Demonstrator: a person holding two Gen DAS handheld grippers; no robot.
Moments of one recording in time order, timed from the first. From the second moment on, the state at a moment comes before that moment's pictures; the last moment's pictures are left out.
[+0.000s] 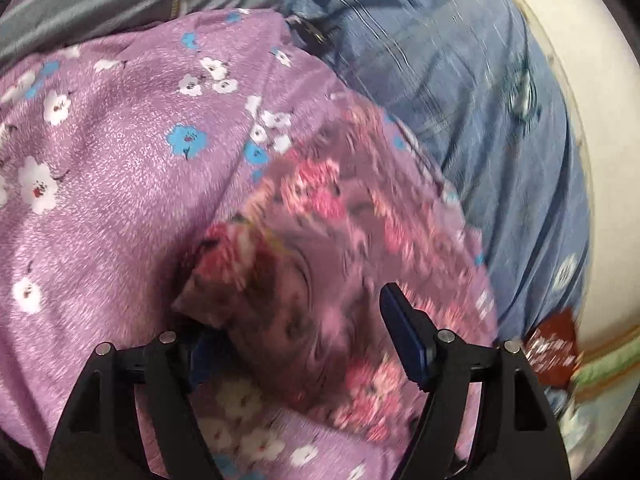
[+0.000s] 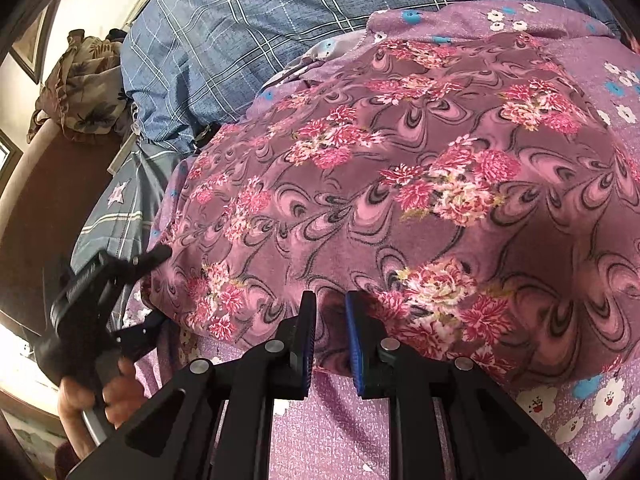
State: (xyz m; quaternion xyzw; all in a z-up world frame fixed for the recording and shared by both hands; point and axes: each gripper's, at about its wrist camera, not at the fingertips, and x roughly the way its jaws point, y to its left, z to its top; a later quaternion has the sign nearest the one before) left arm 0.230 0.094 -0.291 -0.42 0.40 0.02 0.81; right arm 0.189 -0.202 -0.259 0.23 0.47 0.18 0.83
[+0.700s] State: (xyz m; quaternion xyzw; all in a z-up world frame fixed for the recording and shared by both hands) left arm 0.232 0.031 -0.204 -0.22 0.34 -0.05 0.91; right arm 0.189 -0.234 -0.249 0.30 0.40 0.17 0.85
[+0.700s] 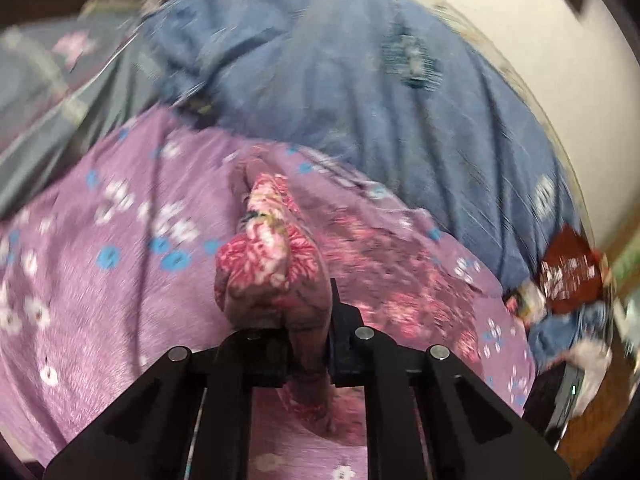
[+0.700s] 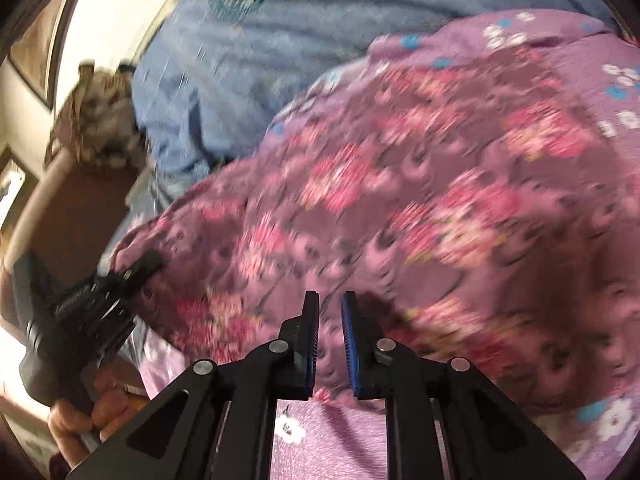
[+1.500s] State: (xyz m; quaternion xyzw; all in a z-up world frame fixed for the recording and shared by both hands) left arm 0.189 -0.091 -0.186 -0.10 0.29 -0.15 0.94; right arm 0.178 -0.391 -0.258 0.48 0.32 0.14 0.81
